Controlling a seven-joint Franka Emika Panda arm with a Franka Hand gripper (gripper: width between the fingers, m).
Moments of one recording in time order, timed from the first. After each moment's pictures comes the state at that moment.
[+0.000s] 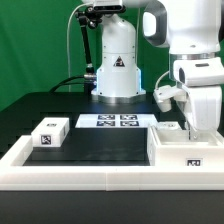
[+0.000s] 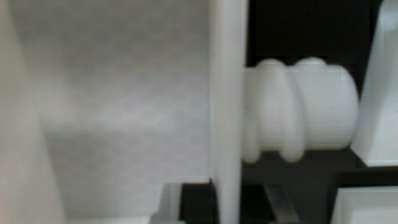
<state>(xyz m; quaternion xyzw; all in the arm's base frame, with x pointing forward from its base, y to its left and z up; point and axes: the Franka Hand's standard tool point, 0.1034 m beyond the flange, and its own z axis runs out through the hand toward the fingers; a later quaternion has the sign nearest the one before) 0.517 0.117 0.023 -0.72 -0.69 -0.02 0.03</state>
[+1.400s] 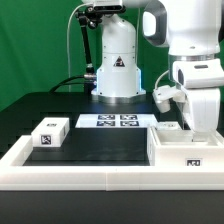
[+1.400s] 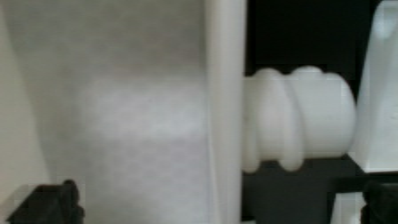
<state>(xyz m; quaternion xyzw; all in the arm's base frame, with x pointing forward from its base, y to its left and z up) 0.517 0.114 0.022 -0.72 -0.69 -0.02 0.03</state>
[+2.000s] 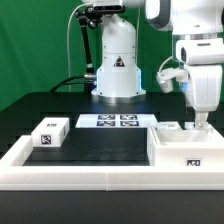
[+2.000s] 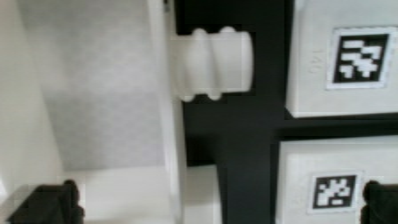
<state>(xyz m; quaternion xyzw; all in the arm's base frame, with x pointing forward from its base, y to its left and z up) 0.497 0.124 0.061 -0.74 -0.67 -0.02 0.01</state>
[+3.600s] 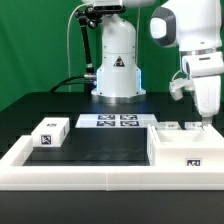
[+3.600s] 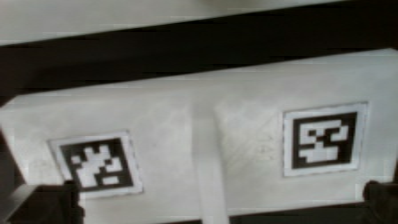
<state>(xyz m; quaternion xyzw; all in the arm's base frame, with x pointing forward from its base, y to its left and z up) 0.410 0.171 0.022 -0.76 -0.65 -0.05 0.04</state>
